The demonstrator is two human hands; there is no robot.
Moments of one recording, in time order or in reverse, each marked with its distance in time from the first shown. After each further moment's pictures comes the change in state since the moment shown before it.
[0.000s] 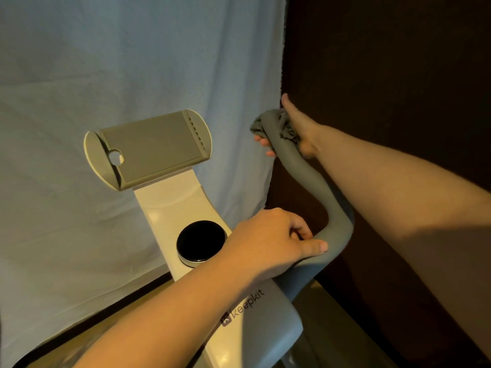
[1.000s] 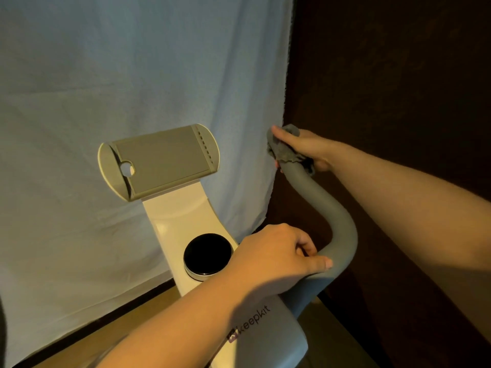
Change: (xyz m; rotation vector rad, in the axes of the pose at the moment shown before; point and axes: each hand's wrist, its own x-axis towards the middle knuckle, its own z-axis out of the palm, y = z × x) left_hand 0.001 -0.002 -0.001 0.026 0.009 0.052; right_hand -0.017 0.001 0.000 -0.453 0.048 -0.228
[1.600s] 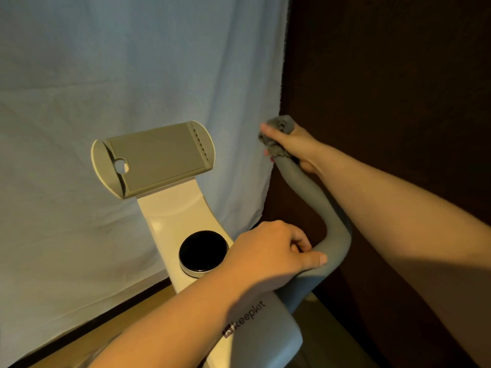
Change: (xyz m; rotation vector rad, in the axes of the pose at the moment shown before) left_hand 0.000 -0.001 0.001 -0.004 0.008 0.006; right_hand -0.002 -0.001 0.019 0.130 0.146 -0.141
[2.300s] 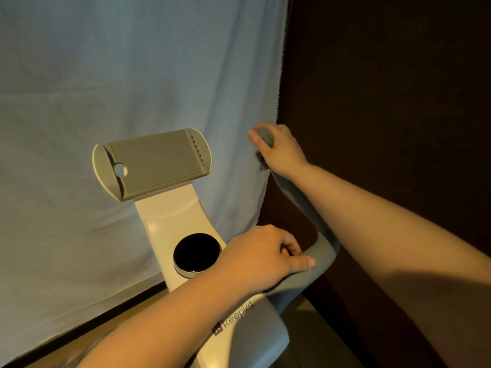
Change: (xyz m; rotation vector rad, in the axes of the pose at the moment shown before) left_hand -0.003 0.003 0.001 -0.011 0.008 -0.035; right_hand -0.011 0.002 0.016 -0.591 0.147 -0.314
